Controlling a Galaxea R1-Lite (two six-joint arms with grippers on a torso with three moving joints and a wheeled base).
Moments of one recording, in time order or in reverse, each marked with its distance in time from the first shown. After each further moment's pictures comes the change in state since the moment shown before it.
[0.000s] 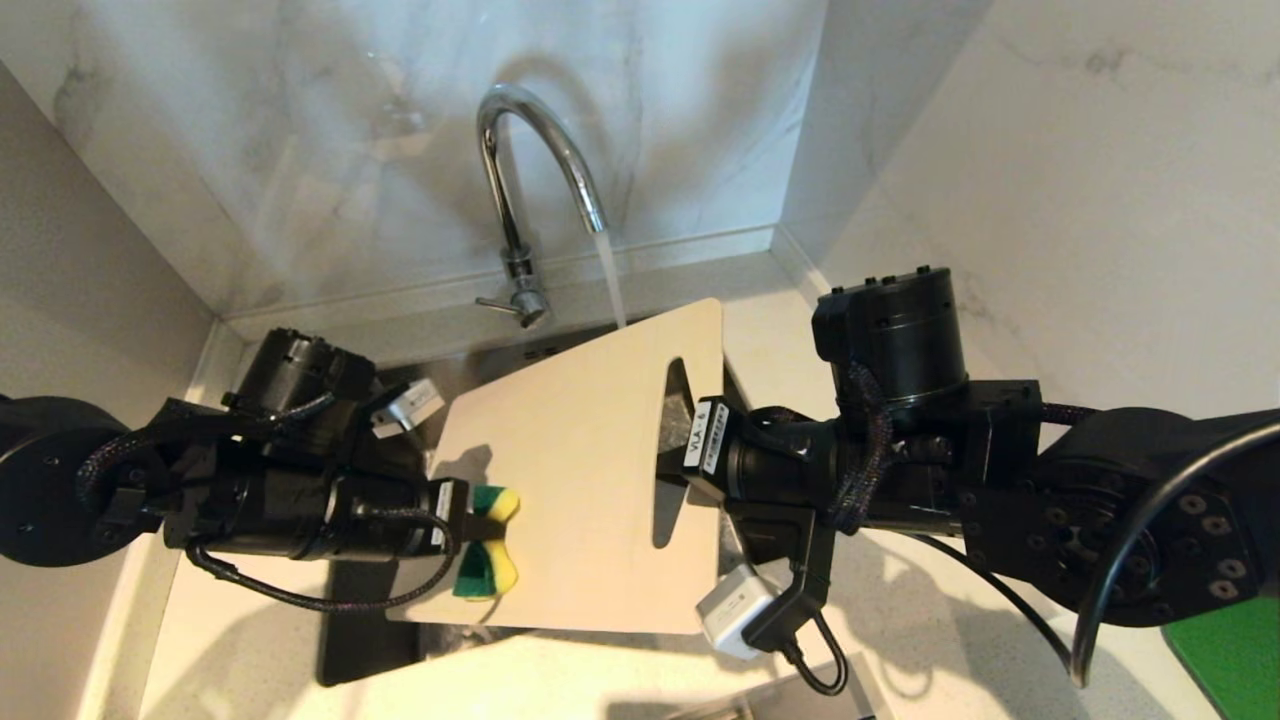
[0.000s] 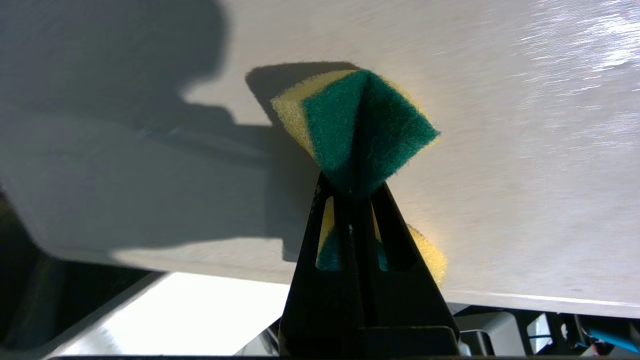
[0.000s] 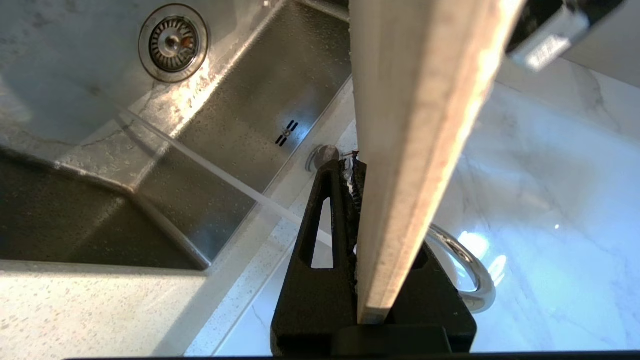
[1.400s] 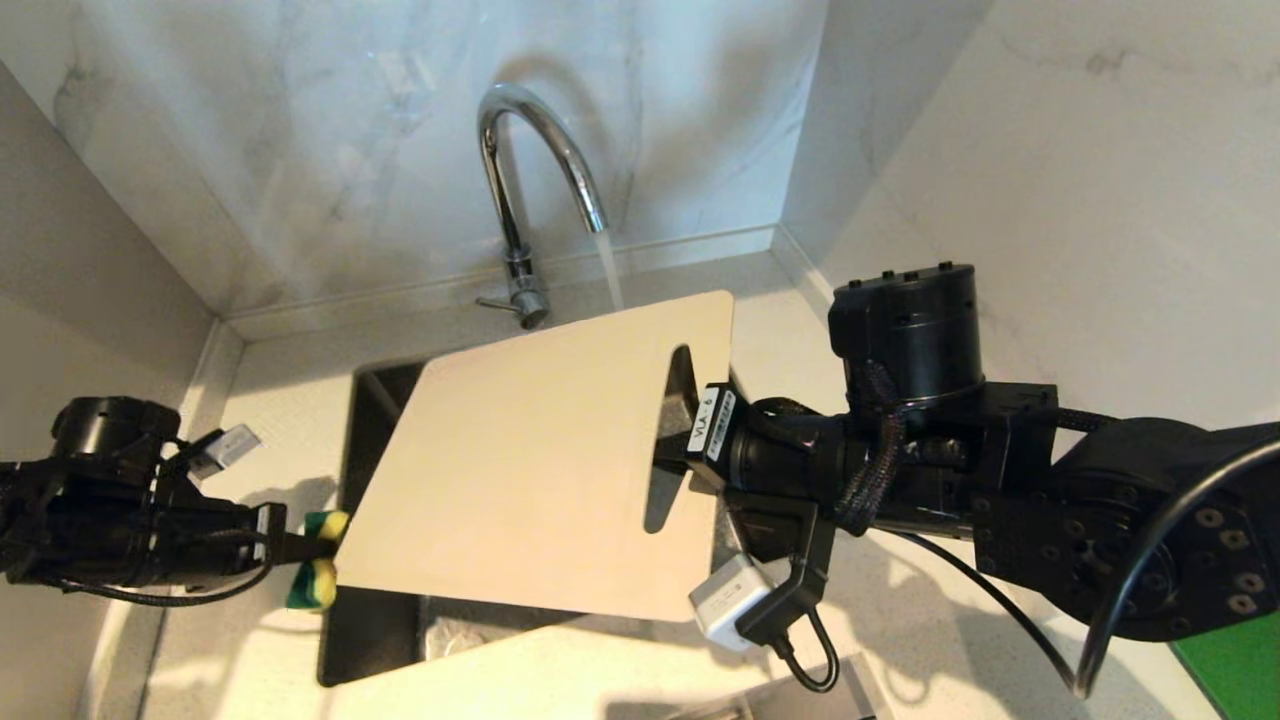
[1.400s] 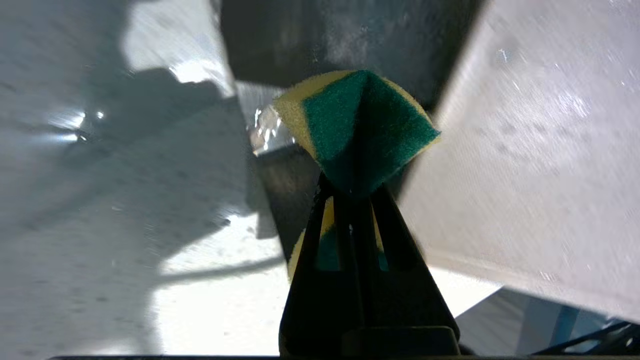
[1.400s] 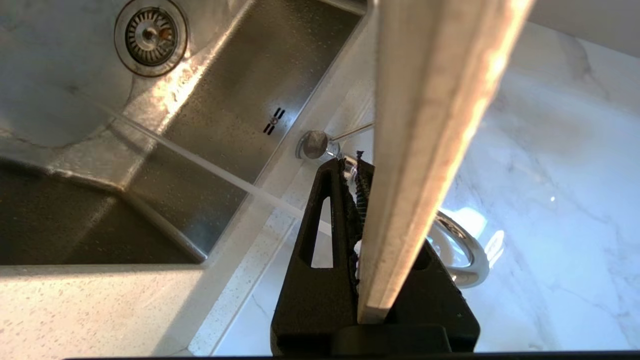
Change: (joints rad) left arm 0.585 0.047 0.220 -0.151 -0.277 0.235; right arm -0.005 -0.013 0.030 -0.071 0.000 0.056
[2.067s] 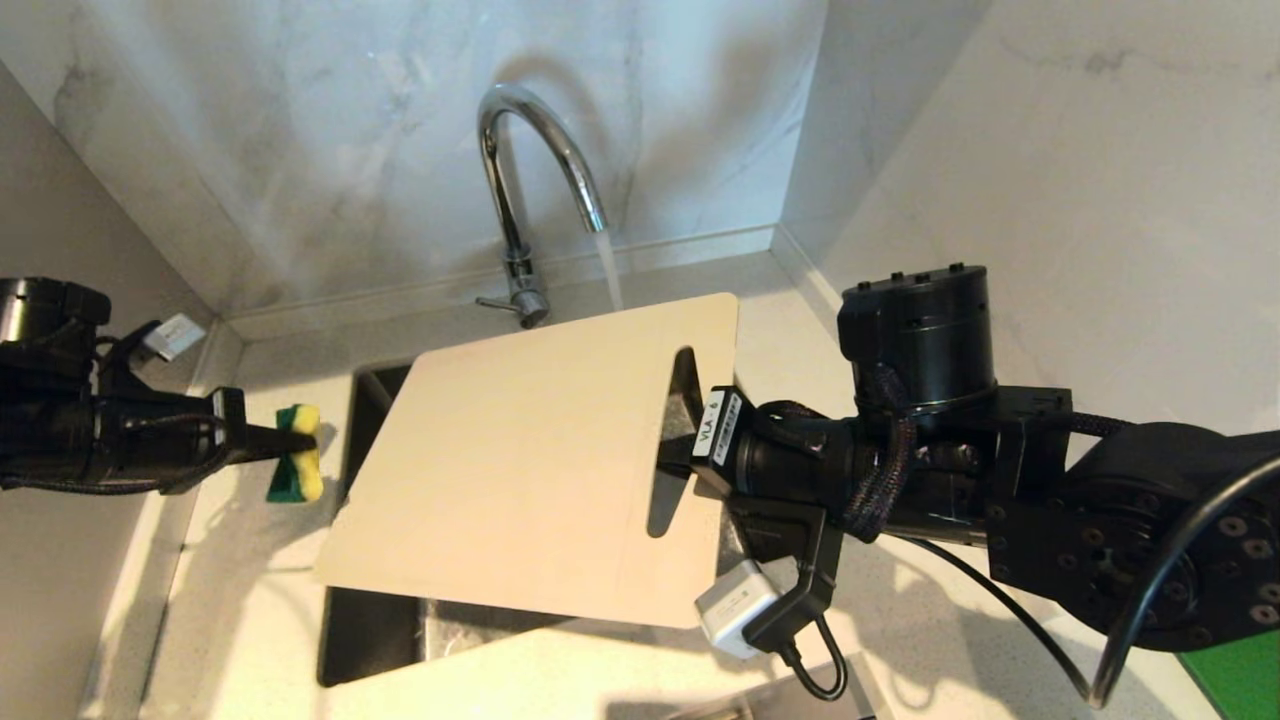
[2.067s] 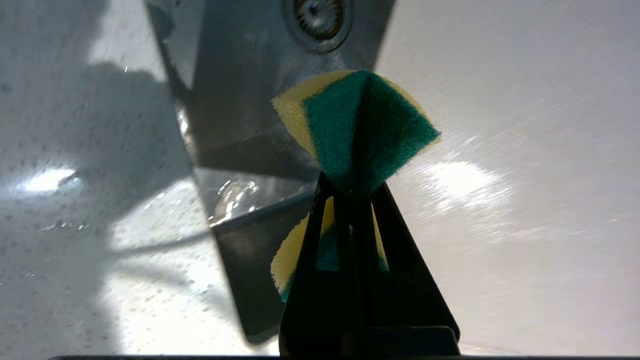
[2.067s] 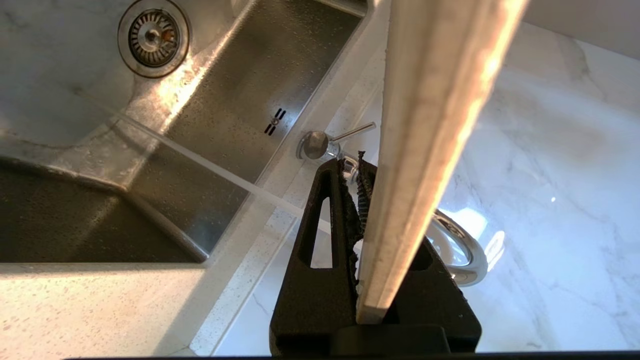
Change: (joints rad) left arm 0.028 -0.086 -0.287 0.183 -0.057 -0.122; right arm 0.000 -0.015 0.016 0.002 -0.001 -0.001
